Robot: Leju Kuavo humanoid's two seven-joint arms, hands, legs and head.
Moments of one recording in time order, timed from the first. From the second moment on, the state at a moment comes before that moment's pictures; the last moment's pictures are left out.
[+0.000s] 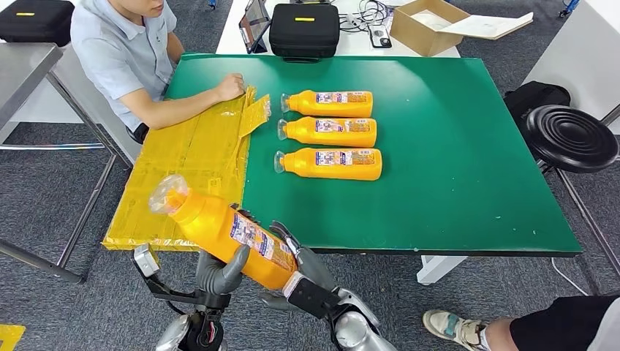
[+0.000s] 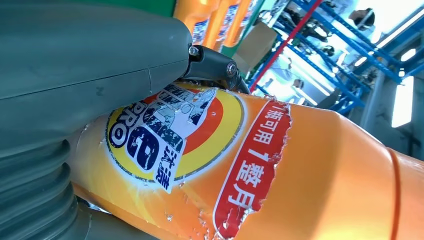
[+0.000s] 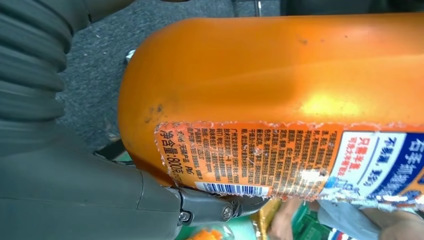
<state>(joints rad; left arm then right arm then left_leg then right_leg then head) 0.06 -0.22 -0.26 -1.40 0.74 -0.36 -0.35 -0.19 0.19 0.63 -0.98 0.27 0.02 -0.67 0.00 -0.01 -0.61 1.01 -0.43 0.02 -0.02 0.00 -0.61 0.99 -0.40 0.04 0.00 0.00</state>
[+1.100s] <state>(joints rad) -0.15 -0.14 -0.16 -1.25 -0.30 0.59 -0.54 0.02 0.07 0.49 -1.29 0.35 -0.28 -0.67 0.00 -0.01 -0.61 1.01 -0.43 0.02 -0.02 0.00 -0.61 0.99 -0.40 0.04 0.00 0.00</state>
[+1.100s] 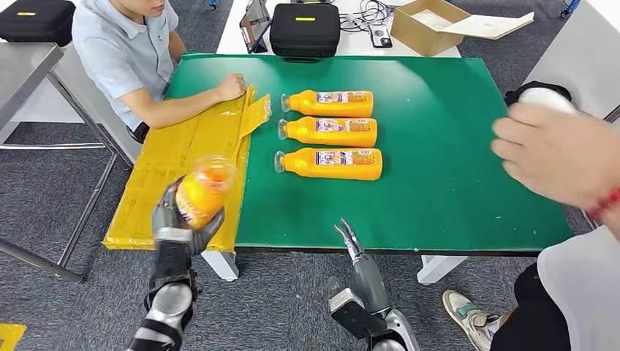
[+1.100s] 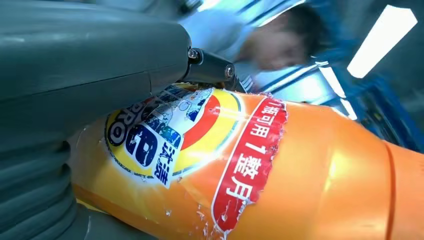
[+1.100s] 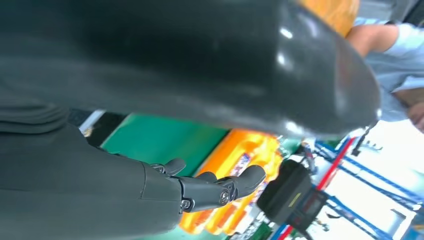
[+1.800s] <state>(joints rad) -0.63 -0.02 -0.15 -0.41 -1.13 0.56 -0.04 0.01 0.09 0.59 -1.31 0.25 -0.20 -0.70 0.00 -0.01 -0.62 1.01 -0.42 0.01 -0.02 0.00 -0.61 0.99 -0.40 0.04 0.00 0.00</state>
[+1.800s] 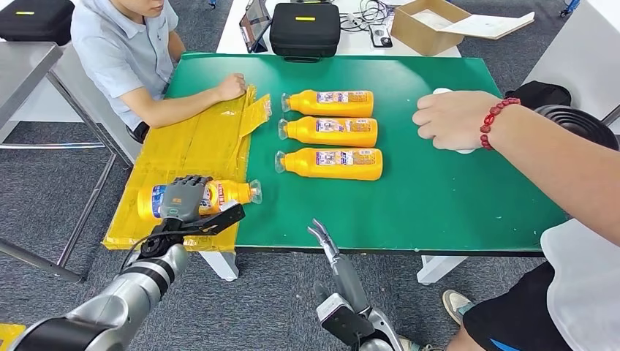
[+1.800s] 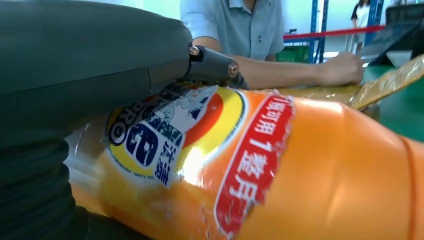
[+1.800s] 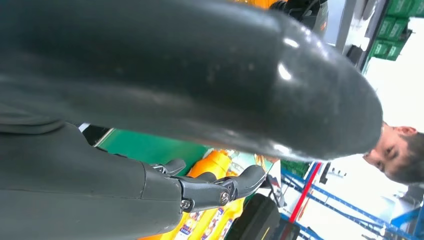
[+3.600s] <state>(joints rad) -0.36 -0.15 -0.03 -1.07 -0.10 0.21 -0.68 0.06 0.05 0.60 -1.33 0.22 -0.30 -0.70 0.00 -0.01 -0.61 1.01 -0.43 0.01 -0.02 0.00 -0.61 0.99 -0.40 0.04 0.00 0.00</state>
